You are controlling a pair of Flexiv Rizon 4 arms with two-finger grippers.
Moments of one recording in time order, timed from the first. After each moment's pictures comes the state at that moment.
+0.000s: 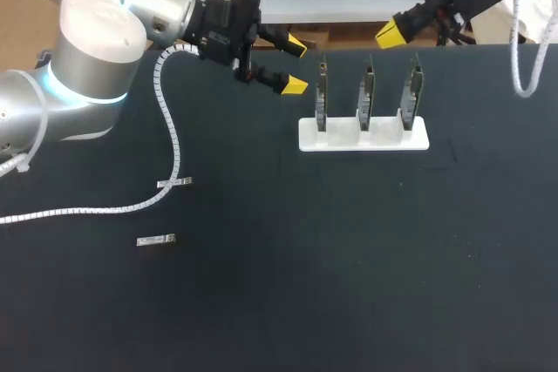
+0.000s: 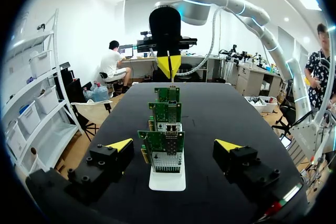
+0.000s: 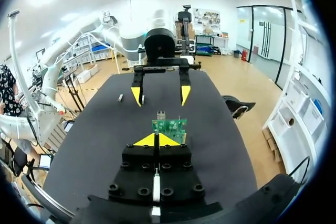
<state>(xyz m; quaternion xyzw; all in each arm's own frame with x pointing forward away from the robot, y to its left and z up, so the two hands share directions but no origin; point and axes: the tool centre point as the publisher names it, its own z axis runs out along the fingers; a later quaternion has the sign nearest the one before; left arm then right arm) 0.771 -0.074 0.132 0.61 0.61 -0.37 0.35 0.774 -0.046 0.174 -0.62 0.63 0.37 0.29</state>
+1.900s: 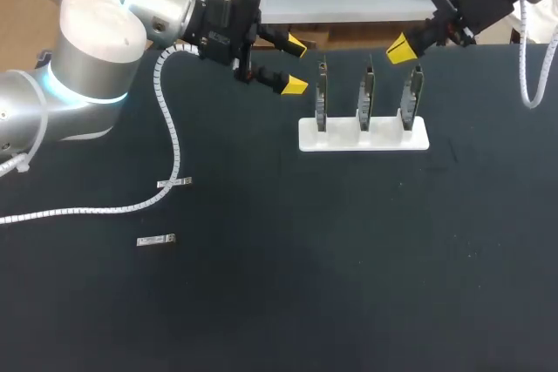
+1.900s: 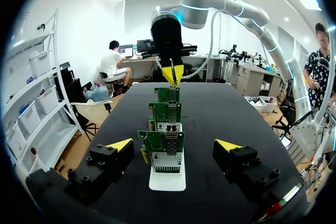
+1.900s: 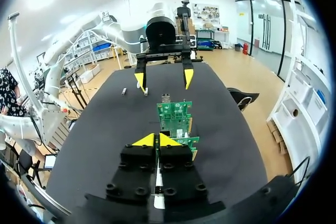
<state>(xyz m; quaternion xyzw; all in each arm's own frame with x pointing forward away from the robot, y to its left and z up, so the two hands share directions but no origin) 0.771 -0.074 0.132 0.61 0.61 -0.37 0.35 0.765 -0.062 0.153 -0.62 0.63 0.38 0.27</state>
